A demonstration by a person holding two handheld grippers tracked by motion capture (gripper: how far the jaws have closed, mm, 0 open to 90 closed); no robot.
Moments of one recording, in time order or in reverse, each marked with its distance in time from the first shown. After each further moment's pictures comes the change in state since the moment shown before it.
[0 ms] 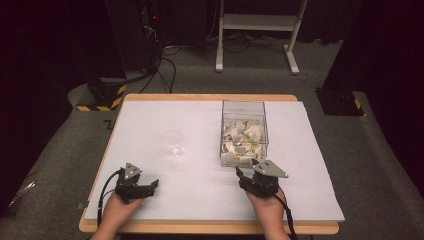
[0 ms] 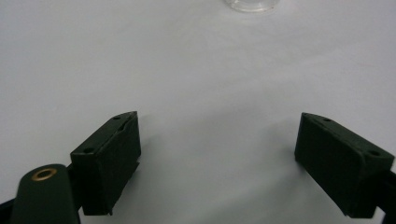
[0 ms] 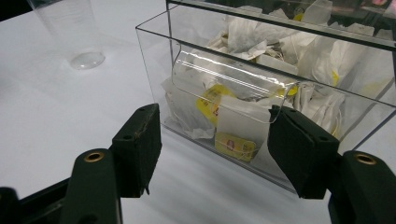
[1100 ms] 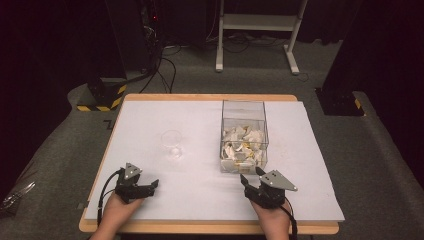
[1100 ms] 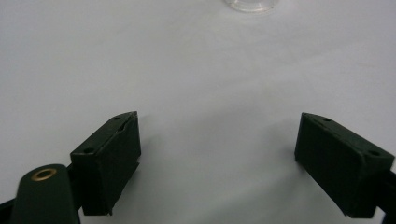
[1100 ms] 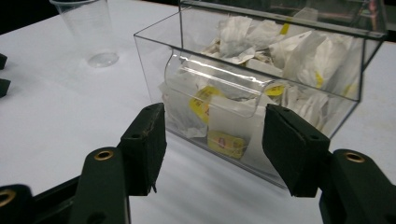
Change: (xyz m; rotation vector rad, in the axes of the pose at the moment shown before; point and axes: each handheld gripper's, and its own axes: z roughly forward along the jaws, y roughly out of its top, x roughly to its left) left arm 0.000 0.000 0.000 0.000 0.000 0.001; right arm 0.003 -0.012 -0.030 -0.039 0.005 0.009
